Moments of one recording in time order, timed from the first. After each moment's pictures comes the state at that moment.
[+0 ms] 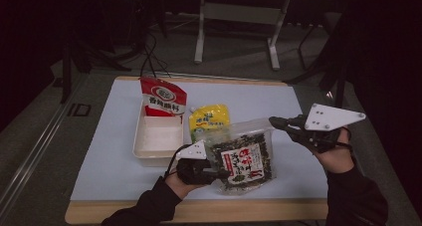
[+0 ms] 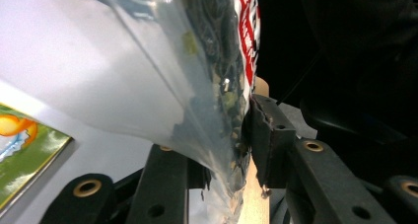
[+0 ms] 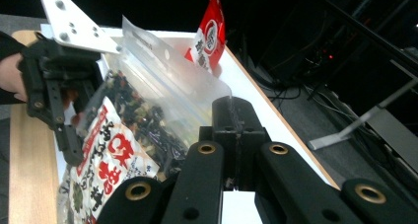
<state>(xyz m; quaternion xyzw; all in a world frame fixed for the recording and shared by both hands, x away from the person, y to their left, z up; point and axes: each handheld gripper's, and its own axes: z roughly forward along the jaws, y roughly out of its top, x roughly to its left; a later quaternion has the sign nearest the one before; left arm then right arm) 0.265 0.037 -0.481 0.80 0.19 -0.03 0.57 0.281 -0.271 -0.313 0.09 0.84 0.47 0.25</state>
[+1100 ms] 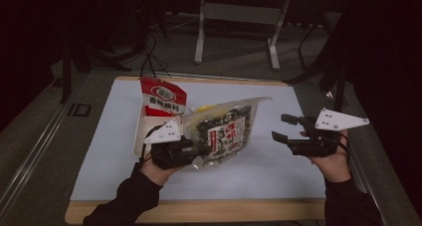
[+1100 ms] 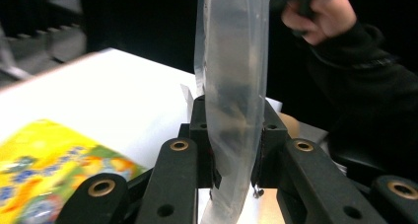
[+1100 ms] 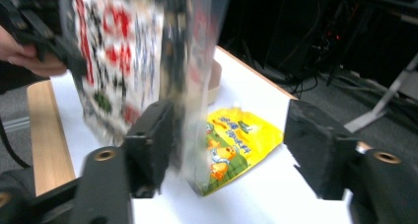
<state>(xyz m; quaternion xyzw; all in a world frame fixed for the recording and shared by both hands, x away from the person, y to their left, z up) 0.267 0.099 -0.408 0.77 0.22 0.08 0.60 0.296 -0.300 -0.360 0.20 0.80 0.53 0.18</state>
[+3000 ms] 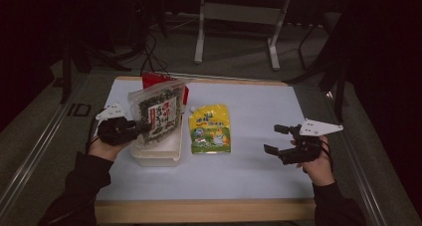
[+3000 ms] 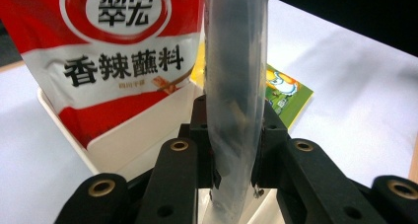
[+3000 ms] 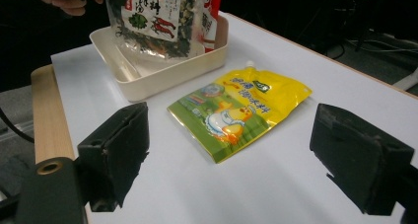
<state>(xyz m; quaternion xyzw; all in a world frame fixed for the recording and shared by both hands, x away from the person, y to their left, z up) 0.322 0.233 -0.452 0.78 0.36 0.15 0.49 0.320 -0.304 -0.428 0.23 0.81 0.53 0.12</state>
